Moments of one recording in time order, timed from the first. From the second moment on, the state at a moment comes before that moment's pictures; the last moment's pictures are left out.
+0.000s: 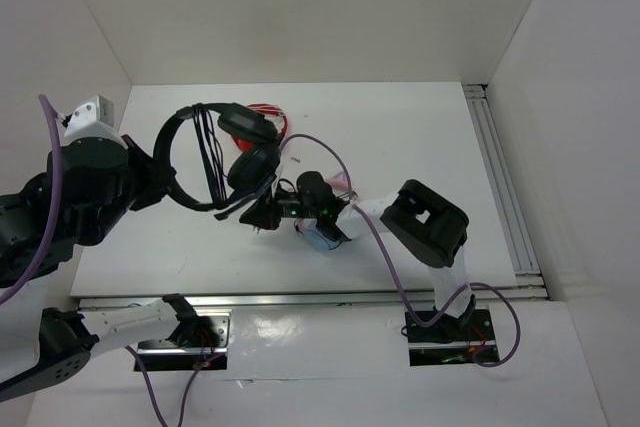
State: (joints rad) left arm -0.74 1.04 1.97 -1.51 -0.61 -0.84; right arm 0.92 1.98 1.00 0.90 -0.53 0.38
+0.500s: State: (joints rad) left arm -0.74 1.03 1.97 -1.51 -0.63 -0.84; right arm 0.93 1.98 1.00 0.90 -0.53 0.39
